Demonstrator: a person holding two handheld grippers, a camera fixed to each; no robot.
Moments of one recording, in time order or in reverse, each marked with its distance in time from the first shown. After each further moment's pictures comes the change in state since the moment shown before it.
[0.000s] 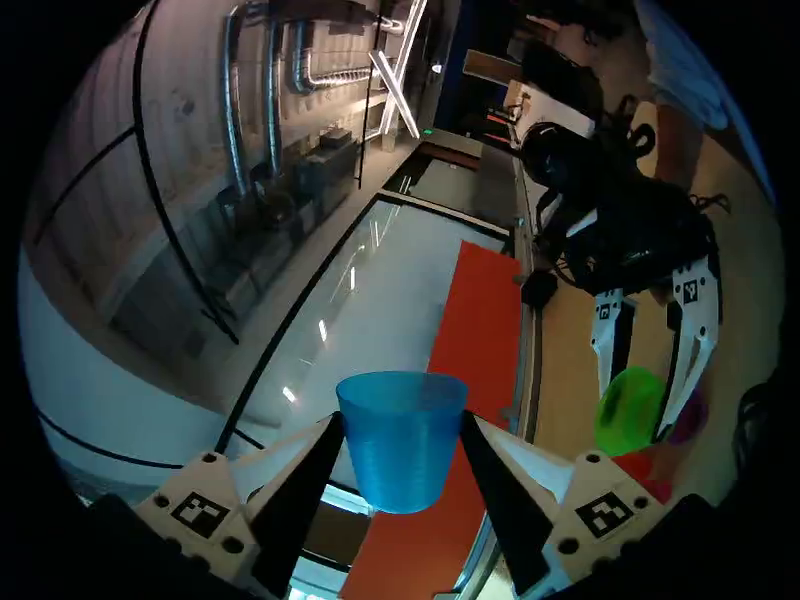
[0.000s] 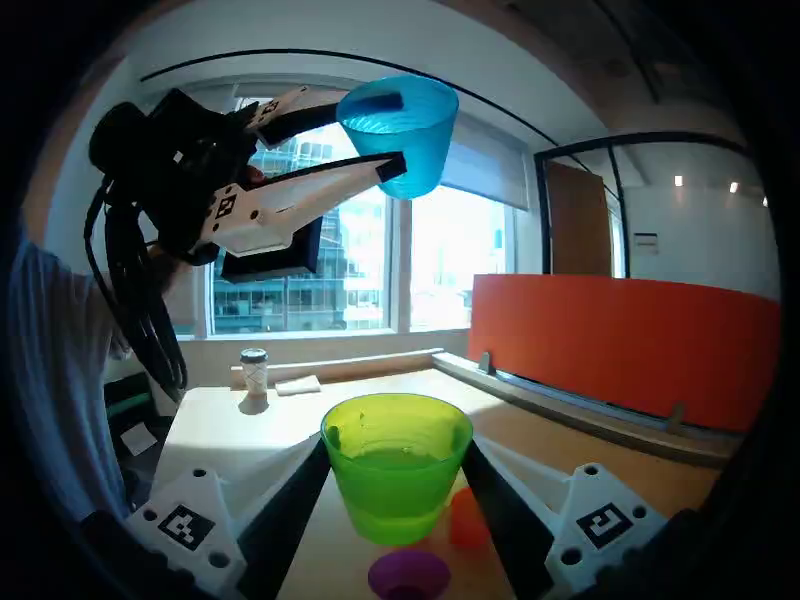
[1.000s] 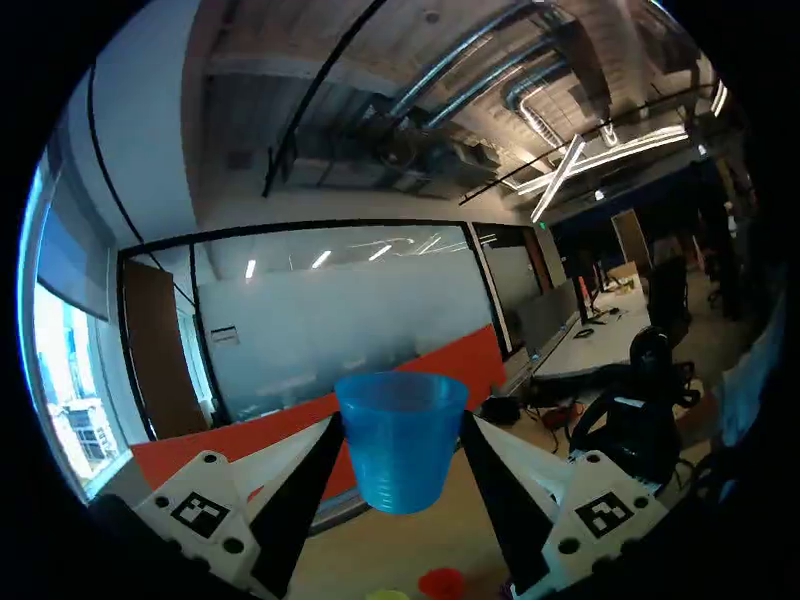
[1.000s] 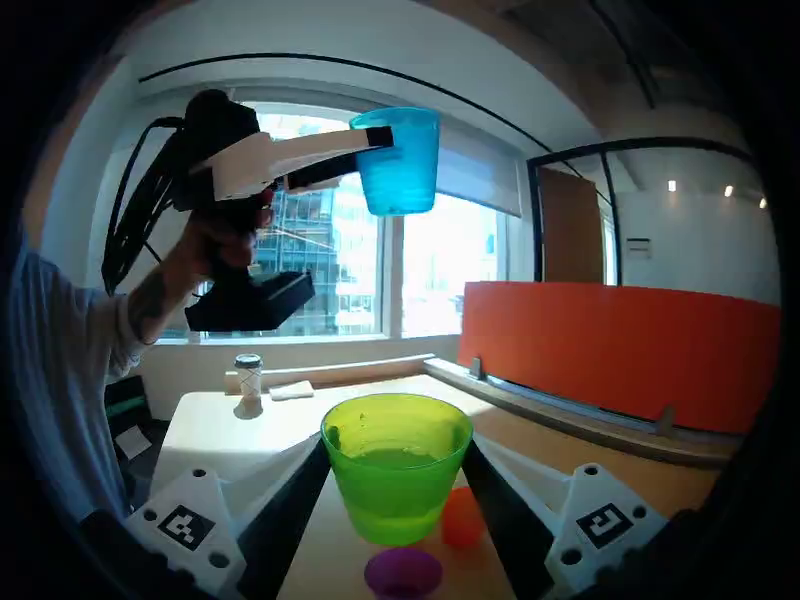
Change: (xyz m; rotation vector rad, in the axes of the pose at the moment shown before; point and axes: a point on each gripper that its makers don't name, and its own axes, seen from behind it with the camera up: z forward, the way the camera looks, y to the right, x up) left arm -0.024 -0.017 0.001 -0.006 0.018 -0.939; right arm 0.010 0.003 -0.012 -0.031 0.019 -0.001
